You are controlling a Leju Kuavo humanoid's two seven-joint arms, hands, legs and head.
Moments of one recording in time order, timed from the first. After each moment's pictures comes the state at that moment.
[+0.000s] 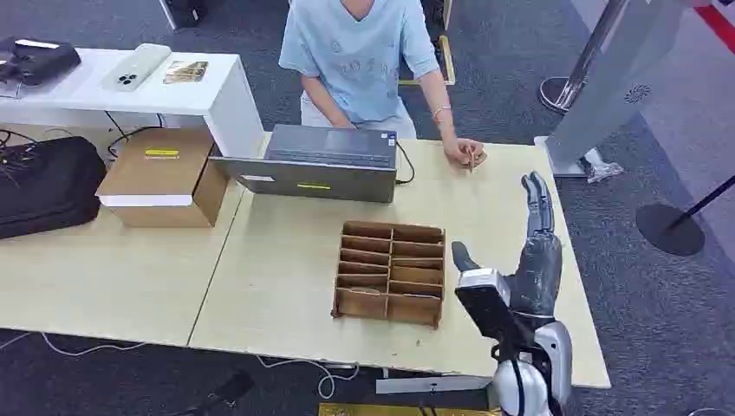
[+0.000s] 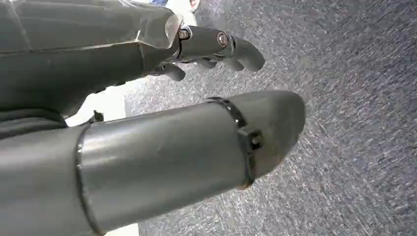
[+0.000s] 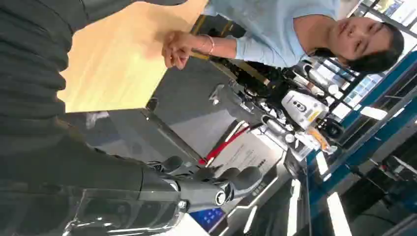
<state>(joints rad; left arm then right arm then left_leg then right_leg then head) -0.31 -0.03 0.45 -0.31 -1.37 -0.07 0.20 0.01 0.18 0.09 -1.76 0.97 -0.27 -0.26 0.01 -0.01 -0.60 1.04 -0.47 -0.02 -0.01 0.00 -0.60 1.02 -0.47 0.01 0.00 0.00</state>
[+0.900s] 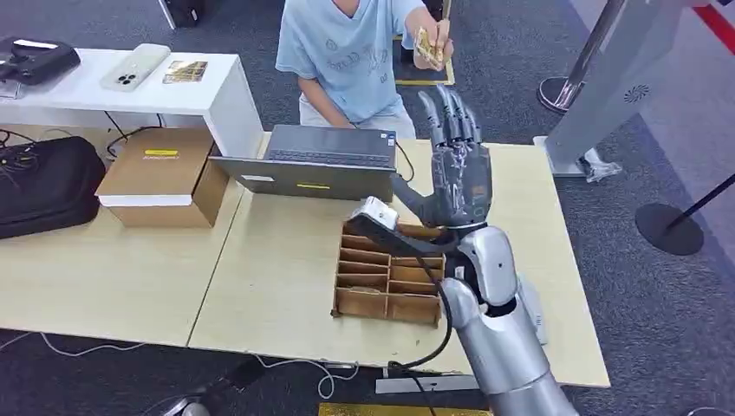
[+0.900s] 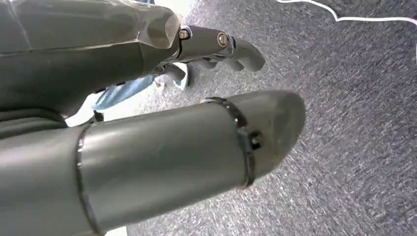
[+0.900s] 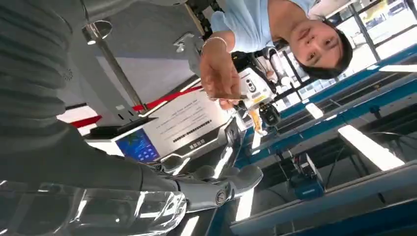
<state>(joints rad) -0.37 -0.05 0.45 -0.30 -1.47 -0.10 0.18 -0.46 0.09 0.34 -1.41 1.30 -0.32 -0.06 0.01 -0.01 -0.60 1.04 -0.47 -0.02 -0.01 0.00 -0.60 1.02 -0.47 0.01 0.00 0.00</state>
